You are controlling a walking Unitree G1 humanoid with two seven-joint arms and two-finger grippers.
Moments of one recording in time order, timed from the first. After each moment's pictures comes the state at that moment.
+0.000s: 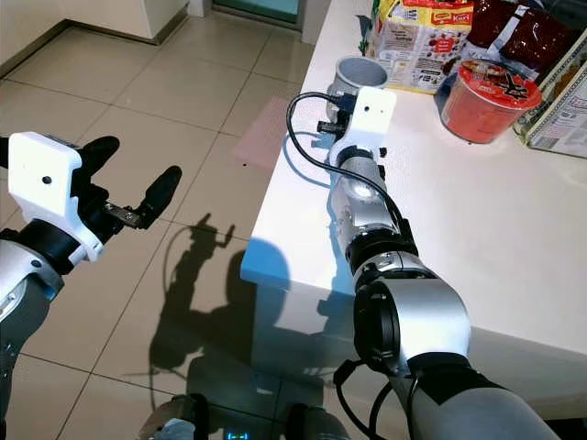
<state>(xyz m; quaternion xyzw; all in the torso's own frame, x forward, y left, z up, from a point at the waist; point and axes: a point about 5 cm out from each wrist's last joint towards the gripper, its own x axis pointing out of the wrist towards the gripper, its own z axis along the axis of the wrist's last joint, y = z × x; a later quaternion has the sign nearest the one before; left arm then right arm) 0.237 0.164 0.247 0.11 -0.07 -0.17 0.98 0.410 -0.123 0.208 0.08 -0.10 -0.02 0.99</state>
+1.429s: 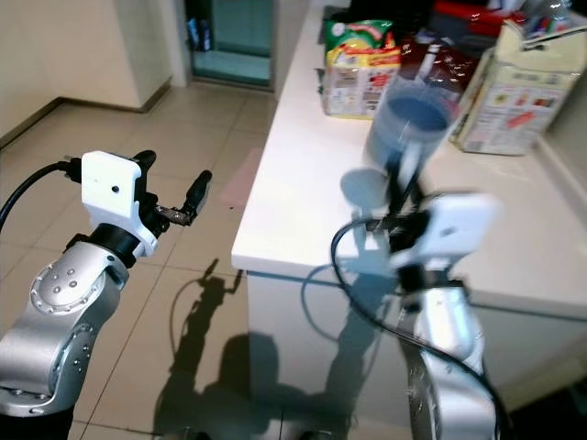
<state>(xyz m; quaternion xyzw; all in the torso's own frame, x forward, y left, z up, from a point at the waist) 0.271 0.138 0.207 0.07 -0.08 -0.15 0.98 0.240 -0.160 0.188 0.02 -0.14 0.04 0.99</state>
